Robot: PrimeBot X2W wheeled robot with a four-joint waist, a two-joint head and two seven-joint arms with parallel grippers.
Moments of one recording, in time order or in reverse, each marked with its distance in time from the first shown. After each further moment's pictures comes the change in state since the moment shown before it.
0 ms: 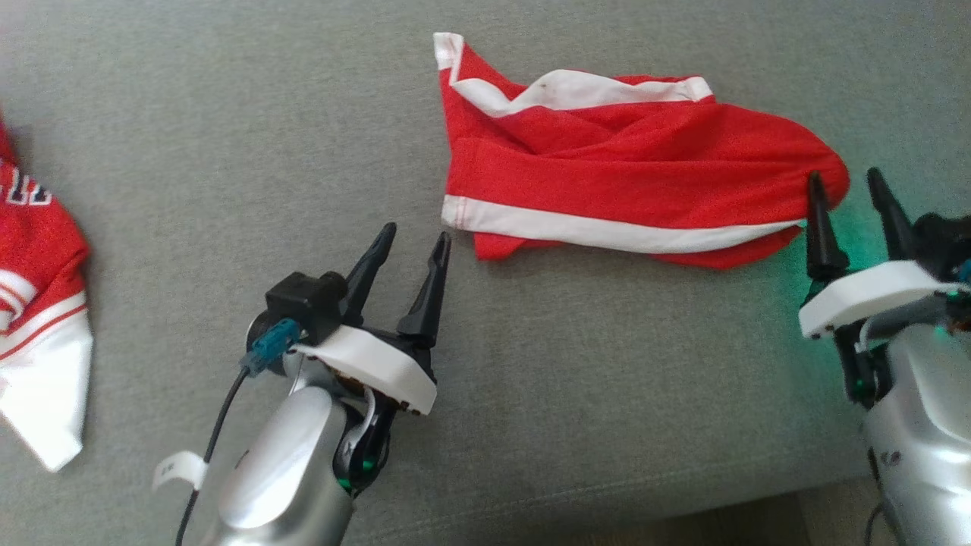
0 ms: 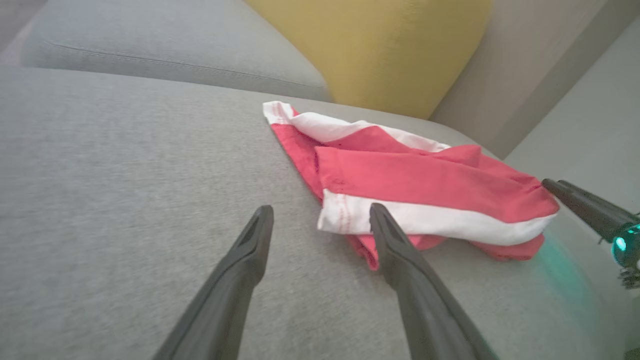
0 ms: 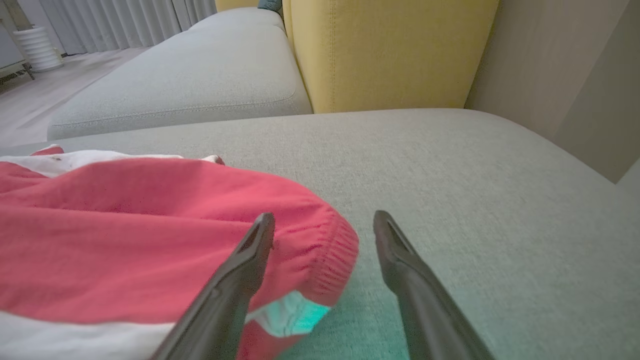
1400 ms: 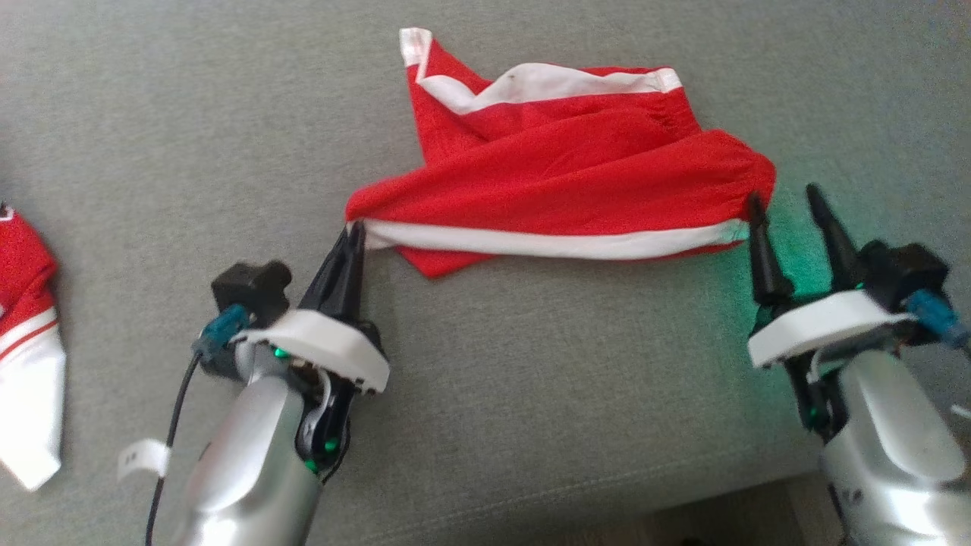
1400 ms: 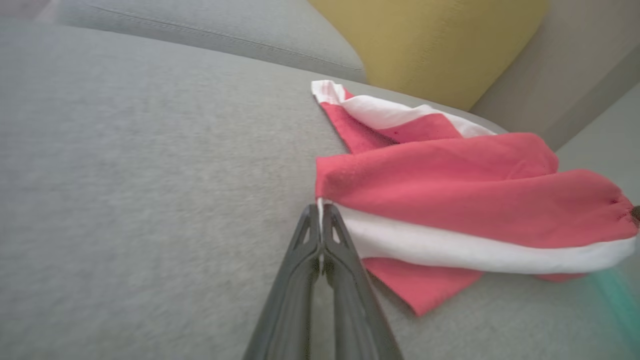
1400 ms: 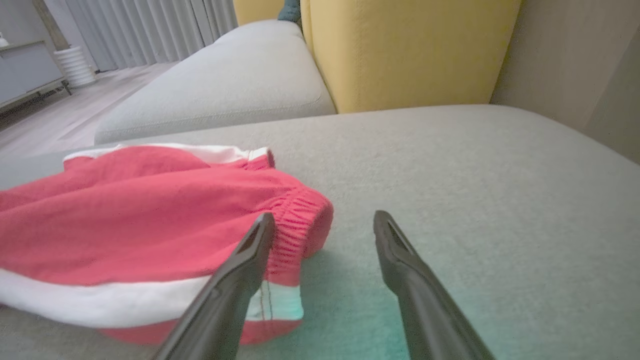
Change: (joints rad) left arm -0.057 -0.004 0.117 0.145 -0.016 -0.014 0.000; right arm 0.100 0.057 0.064 -0.165 0.020 0.000 0.000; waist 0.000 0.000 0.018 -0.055
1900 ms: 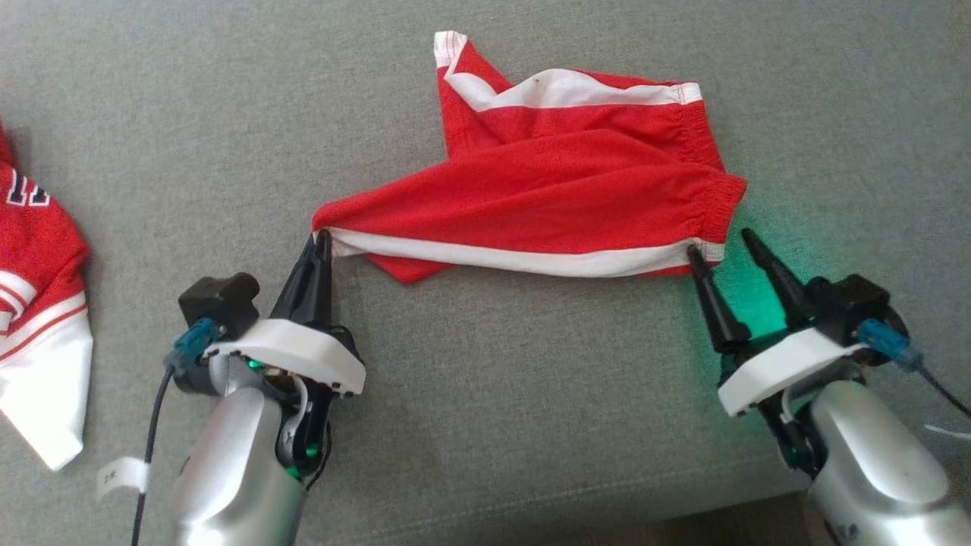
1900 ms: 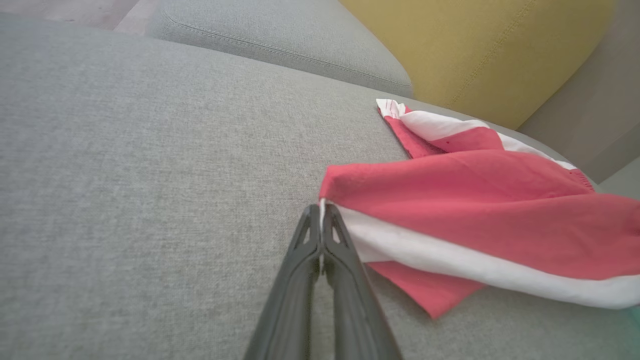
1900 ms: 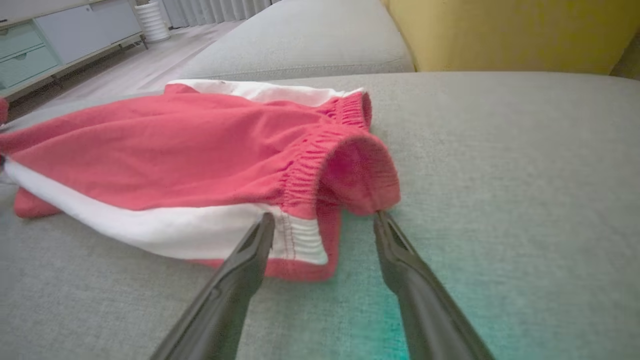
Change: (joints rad) left arm 0.049 0.000 0.097 -0.019 0.030 0.021 0.000; right arm 0.046 -0.091 0.255 -0.022 0.108 0.000 0.000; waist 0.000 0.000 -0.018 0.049
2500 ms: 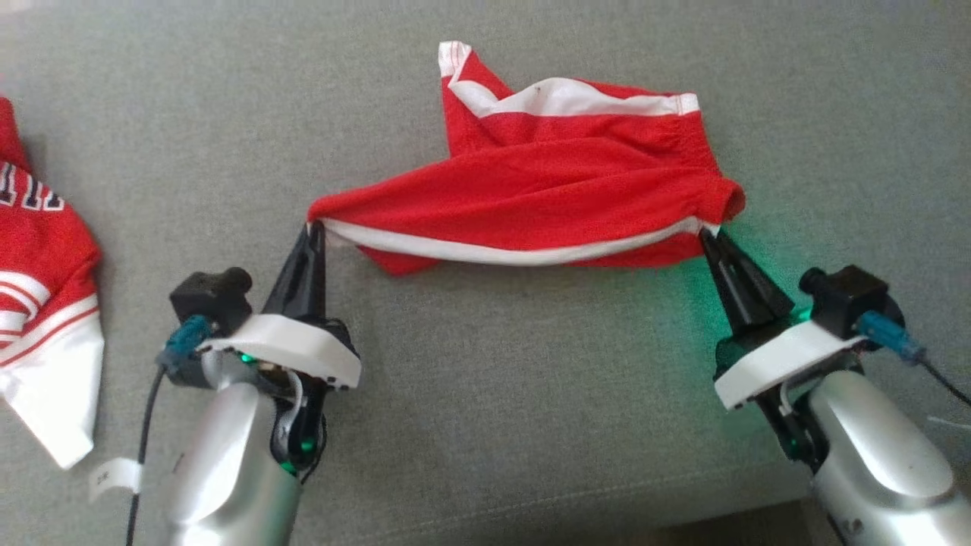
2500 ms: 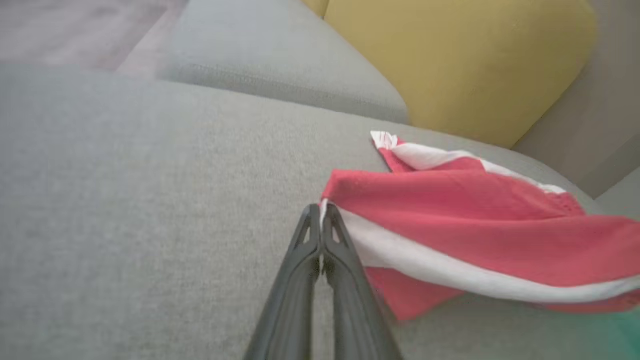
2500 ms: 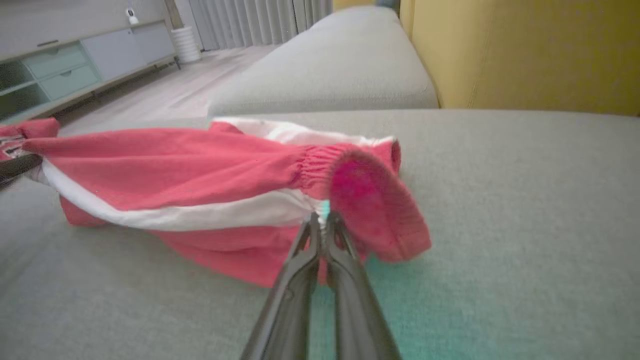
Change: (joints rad) left arm 0.003 0.000 0.016 -0.025 0.019 0.000 0.000; right arm -0.011 -0.026 0.058 -0.047 0.031 0.000 0.000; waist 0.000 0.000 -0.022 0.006
